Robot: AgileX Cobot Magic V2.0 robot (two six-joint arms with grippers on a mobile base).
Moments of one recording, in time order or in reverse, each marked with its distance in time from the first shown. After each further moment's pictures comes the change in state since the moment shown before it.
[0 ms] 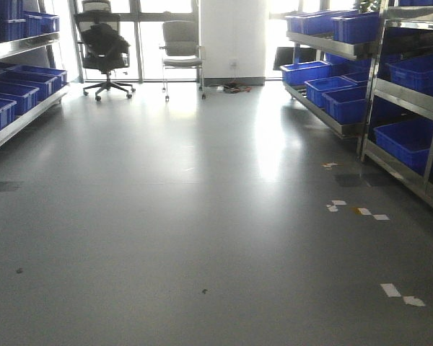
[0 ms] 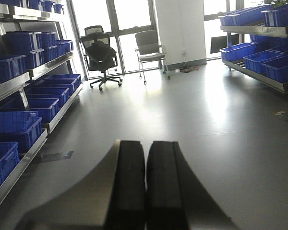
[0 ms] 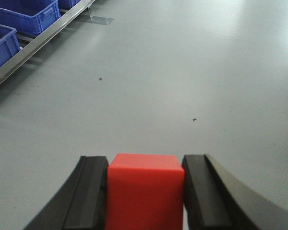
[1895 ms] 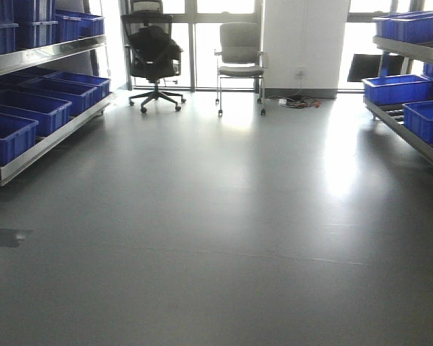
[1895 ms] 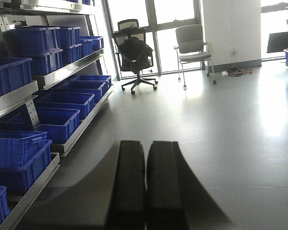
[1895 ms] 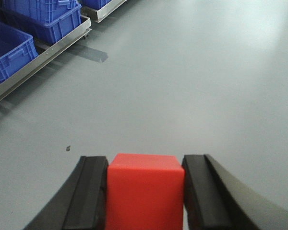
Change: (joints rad) left arm 0.000 0.000 0.000 0.000 0.000 0.000; right arm 0.000 0.000 0.000 0.000 -0.001 0.000
